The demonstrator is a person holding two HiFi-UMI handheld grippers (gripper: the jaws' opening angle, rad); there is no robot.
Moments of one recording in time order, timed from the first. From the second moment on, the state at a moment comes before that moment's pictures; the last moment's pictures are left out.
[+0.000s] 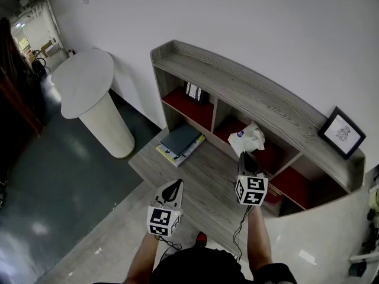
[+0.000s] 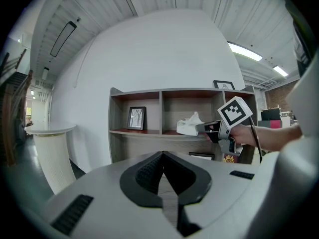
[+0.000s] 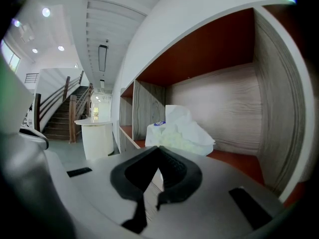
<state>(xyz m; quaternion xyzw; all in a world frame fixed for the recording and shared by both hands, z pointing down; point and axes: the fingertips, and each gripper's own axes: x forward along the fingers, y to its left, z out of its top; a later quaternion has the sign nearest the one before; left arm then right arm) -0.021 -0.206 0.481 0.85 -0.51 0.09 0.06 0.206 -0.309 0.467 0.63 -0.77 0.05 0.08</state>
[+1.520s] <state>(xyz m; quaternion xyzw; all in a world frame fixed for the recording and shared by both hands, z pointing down) -0.124 -0.161 0.474 0.83 -0.55 0.07 0.05 0.049 -0.228 0.424 0.54 -0.84 -0.01 0.06</state>
